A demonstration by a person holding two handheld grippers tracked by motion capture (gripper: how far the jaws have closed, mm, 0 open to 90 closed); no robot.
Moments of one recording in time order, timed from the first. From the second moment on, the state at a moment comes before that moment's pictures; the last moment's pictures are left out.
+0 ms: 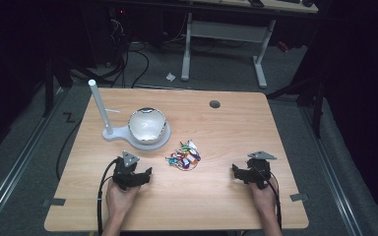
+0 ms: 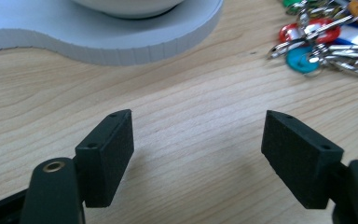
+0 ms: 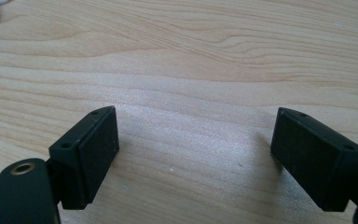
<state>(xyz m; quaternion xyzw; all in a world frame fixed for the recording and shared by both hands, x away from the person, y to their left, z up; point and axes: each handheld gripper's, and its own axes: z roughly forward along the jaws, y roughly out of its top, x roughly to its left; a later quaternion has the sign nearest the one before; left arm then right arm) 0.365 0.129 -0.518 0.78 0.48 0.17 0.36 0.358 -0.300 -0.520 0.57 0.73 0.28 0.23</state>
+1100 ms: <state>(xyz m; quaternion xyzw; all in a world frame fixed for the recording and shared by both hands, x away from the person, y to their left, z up) 0.379 0.087 -0.477 0.81 0.41 0.15 0.38 0.357 -0.300 -0.520 0.57 0.73 0.28 0.23</state>
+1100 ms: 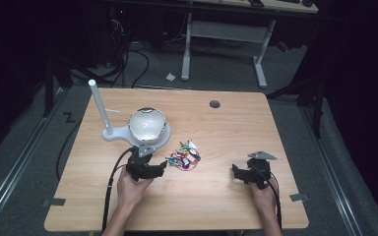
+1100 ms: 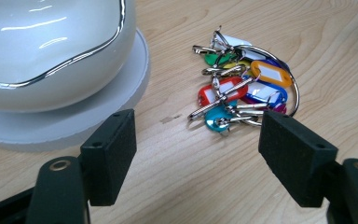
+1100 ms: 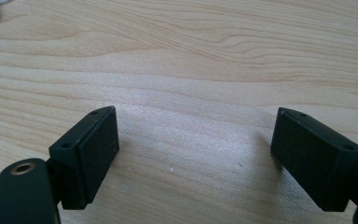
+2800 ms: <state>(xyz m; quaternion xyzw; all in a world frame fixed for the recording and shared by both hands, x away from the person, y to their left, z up) 0.441 0.008 -0.505 0.86 0.39 0.09 0.32 0.357 -0.300 -0.520 0.57 0.73 0.28 0.23</state>
